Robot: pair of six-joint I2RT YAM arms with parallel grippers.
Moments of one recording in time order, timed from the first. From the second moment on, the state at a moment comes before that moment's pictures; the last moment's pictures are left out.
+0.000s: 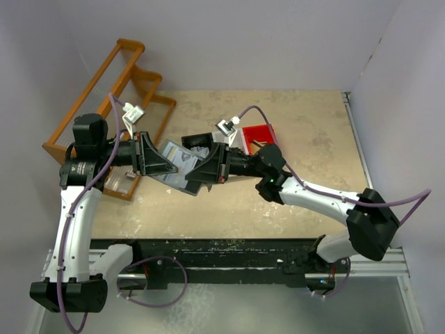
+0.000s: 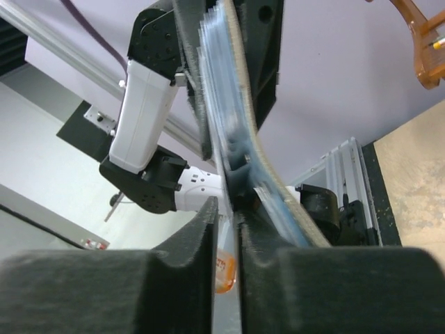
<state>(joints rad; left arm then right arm) 0.00 0.99 1.20 -0.68 1.41 -0.41 0.87 1.43 0.91 0.88 -0.67 1.15</state>
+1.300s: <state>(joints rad) 0.00 1.09 1.49 -1.00 0.89 -0.07 0.70 1.14 0.80 0.11 -0.50 0.81</state>
